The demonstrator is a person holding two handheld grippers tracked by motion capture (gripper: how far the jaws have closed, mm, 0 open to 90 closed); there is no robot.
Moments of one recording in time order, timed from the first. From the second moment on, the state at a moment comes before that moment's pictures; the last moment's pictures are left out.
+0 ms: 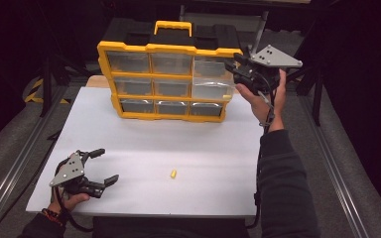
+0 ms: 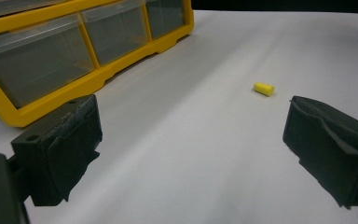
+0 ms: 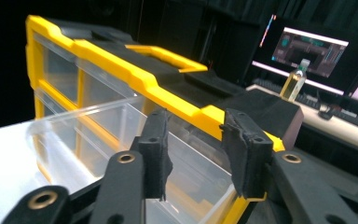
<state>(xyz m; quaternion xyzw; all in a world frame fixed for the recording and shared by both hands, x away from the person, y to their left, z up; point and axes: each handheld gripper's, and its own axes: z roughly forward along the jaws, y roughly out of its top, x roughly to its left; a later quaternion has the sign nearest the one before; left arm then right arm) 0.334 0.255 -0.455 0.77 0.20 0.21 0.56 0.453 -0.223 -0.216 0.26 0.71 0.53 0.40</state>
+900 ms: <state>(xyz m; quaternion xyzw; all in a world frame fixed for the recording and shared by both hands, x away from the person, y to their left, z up) 0.333 0.255 -0.456 0.78 0.20 0.22 0.56 0.369 -0.208 -0.267 0.19 0.70 0.56 0.39</state>
